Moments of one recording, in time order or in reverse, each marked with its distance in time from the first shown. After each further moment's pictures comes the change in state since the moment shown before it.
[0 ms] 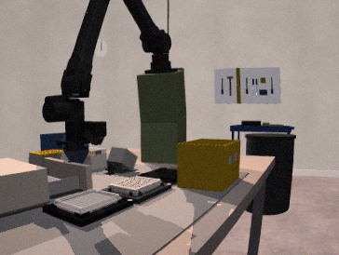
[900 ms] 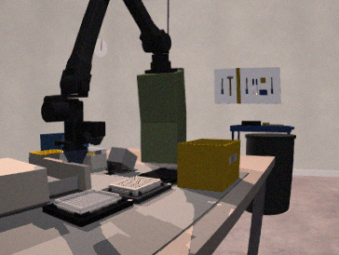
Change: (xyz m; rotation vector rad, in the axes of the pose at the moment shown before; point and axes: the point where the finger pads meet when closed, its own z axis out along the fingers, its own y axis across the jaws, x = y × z) arm 0.000 -0.004 0.000 0.003 0.000 0.000
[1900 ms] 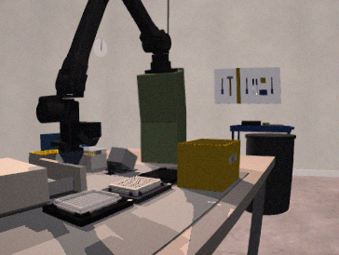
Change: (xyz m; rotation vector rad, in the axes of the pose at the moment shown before) arm 0.000 -0.015 0.001 -0.007 0.001 0.000
